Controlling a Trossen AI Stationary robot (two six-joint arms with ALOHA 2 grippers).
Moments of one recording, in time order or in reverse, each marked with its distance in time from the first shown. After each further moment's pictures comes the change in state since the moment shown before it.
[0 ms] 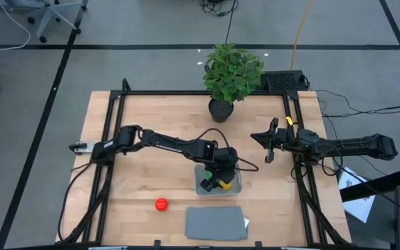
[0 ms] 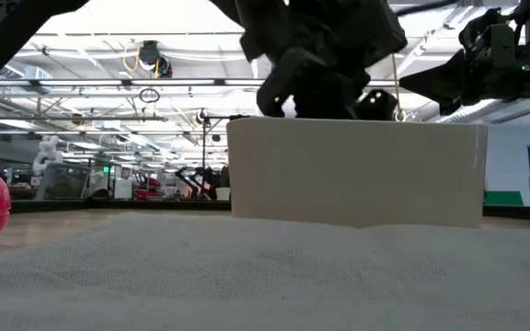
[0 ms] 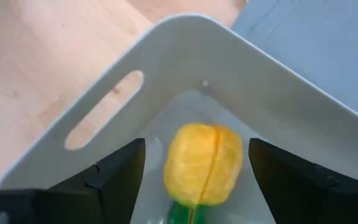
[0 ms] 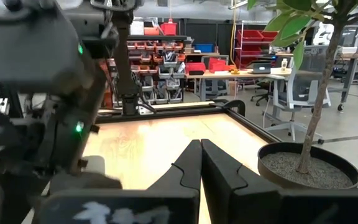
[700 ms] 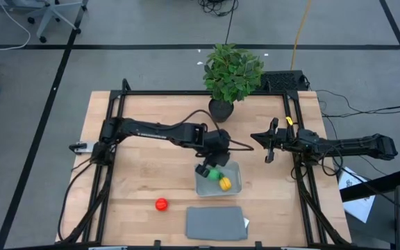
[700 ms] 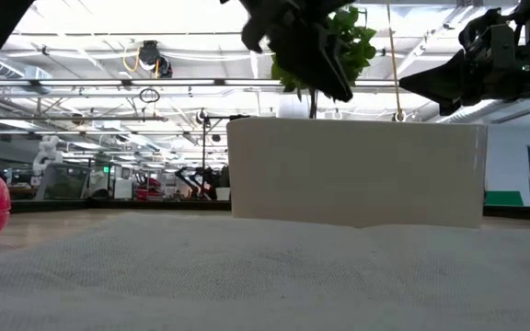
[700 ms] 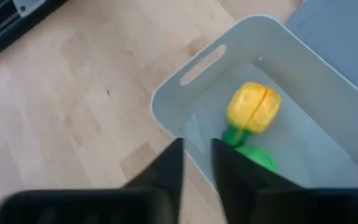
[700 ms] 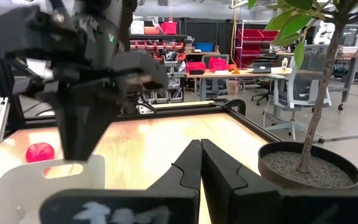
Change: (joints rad) left arm 0.045 -0.211 0.001 -0.182 -0.198 -0.056; right arm 0.000 0.000 0.000 -0.001 0.000 0.000
